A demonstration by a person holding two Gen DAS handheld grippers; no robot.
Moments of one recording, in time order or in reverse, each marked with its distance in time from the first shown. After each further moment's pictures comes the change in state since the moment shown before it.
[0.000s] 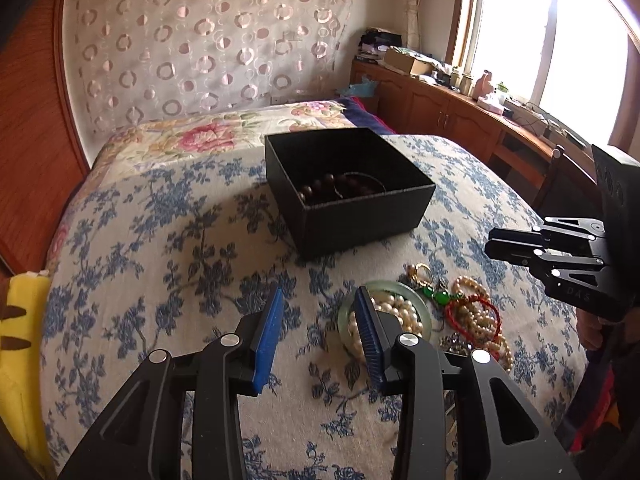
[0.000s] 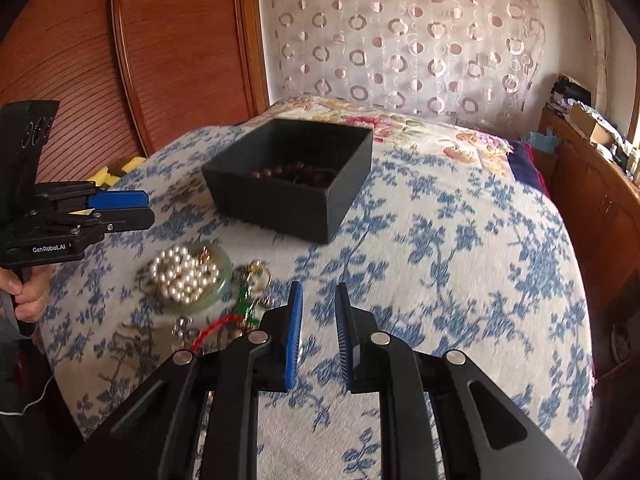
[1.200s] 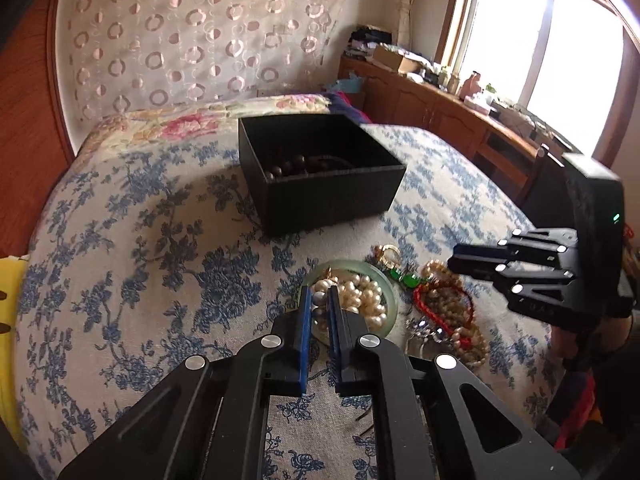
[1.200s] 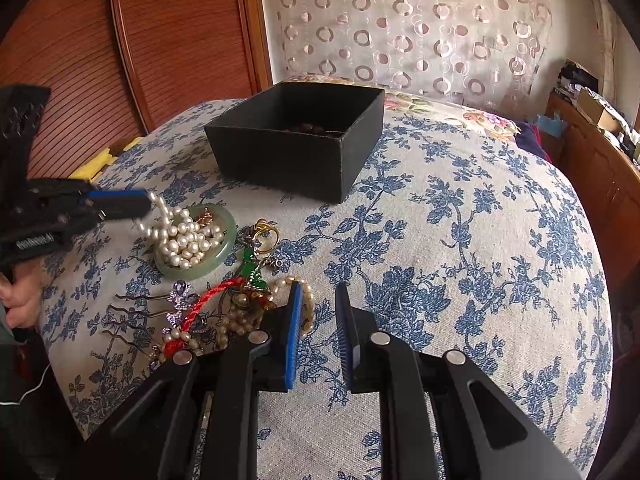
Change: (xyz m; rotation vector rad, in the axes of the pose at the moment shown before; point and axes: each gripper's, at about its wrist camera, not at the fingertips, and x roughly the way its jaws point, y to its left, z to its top) left arm -0.005 -0.019 -0.012 -0.023 0.001 -0.067; right arm 0.015 0.005 -0.016 0.002 0.069 0.020
